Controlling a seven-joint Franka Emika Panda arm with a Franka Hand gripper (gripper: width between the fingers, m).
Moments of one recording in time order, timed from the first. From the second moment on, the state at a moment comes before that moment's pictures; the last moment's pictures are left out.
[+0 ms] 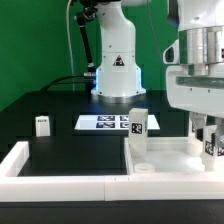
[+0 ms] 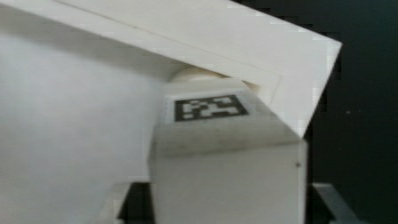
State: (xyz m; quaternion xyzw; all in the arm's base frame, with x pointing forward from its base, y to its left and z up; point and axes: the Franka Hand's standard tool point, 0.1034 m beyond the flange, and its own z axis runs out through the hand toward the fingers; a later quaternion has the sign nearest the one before) arm 0.628 0.106 0.072 -0.78 0.63 -0.04 0.06
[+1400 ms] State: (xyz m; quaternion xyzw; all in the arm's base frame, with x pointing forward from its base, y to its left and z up) arm 0.604 0.077 0.103 -0.54 0.83 0.01 0.09
